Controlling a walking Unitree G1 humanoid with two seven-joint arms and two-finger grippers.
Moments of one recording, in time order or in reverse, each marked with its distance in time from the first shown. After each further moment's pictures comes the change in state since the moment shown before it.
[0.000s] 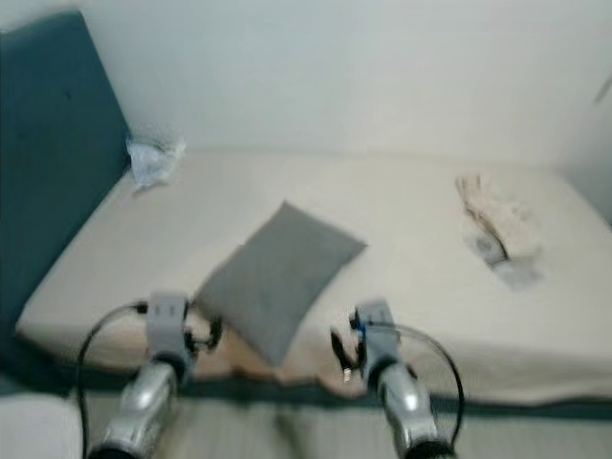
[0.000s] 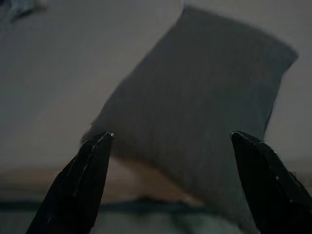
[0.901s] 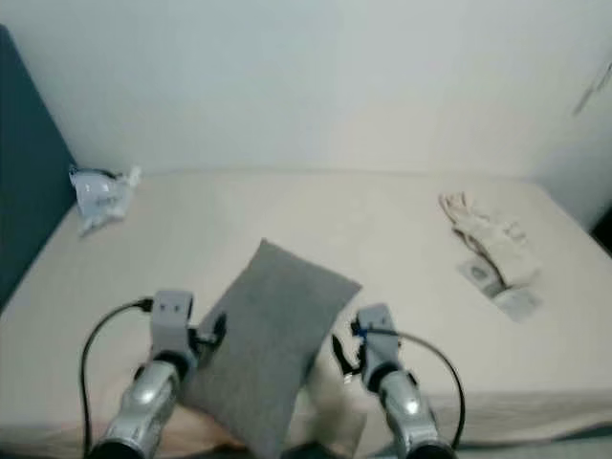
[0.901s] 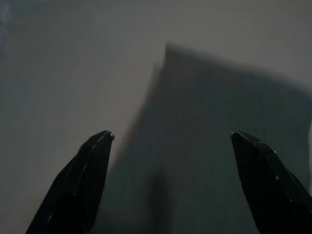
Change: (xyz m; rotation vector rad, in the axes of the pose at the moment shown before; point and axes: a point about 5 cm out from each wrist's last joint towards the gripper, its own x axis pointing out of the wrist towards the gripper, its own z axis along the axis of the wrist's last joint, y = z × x) left arm 0.003 -0.004 0.005 0.026 -0.023 -0.025; right arm -0.007 0.001 -0.011 0.013 0.023 -0.012
